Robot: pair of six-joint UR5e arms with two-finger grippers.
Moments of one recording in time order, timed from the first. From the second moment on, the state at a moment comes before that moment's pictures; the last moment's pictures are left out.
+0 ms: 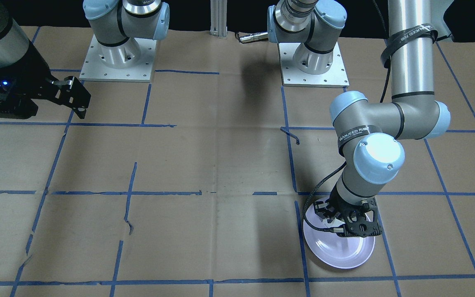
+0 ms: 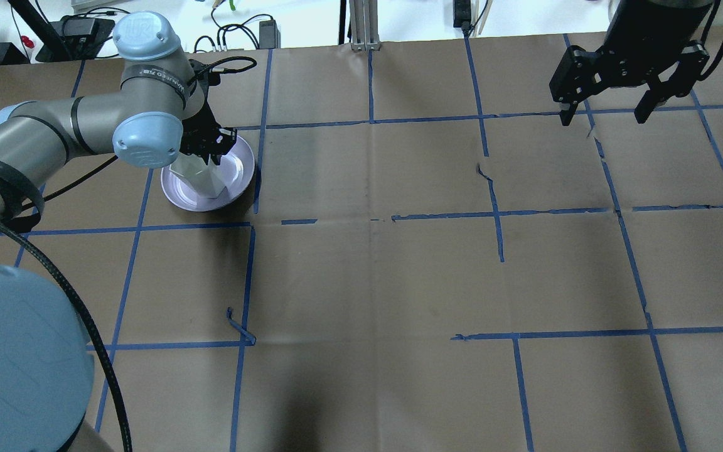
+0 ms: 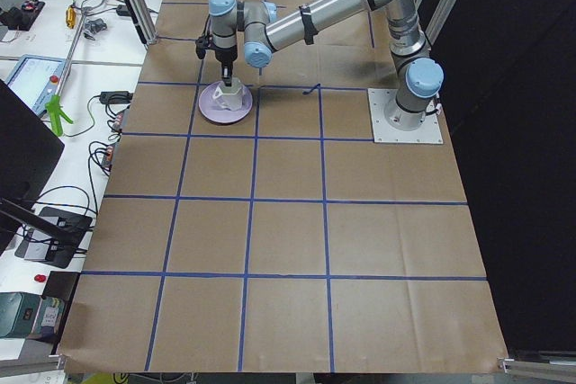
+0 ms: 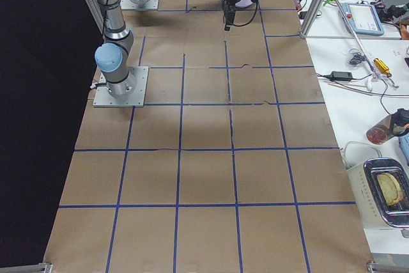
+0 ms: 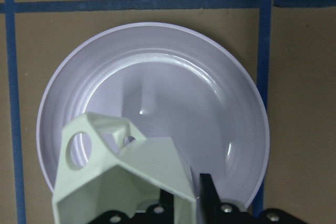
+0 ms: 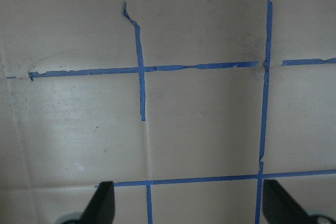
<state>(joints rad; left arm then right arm) -1.51 -2.05 -1.62 -0.98 1.66 0.05 1.47 -1.48 1.43 -1.44 -1.60 -0.06</state>
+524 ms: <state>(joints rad) -1.51 -1.95 -1.52 -1.27 1.66 -0.01 1.47 -1.48 1.43 -1.44 -1.60 -0.06</state>
